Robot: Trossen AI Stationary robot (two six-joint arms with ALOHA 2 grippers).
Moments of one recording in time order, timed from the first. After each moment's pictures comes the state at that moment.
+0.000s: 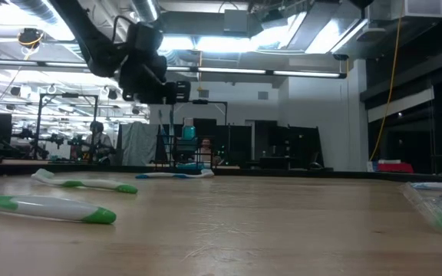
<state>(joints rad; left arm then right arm) 0.62 1.60 0.74 0.74 -0.78 -0.09 0.49 1.42 1.29 -0.61 0.80 1.07</state>
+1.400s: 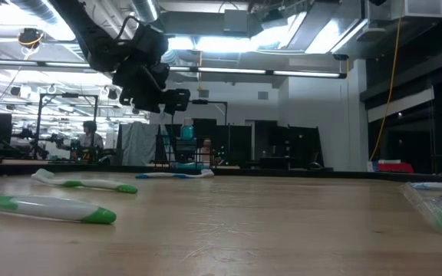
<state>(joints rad) 0.57 1.56 0.74 0.48 -0.80 -0.16 0.55 1.42 1.29 -0.69 0.85 1.17</state>
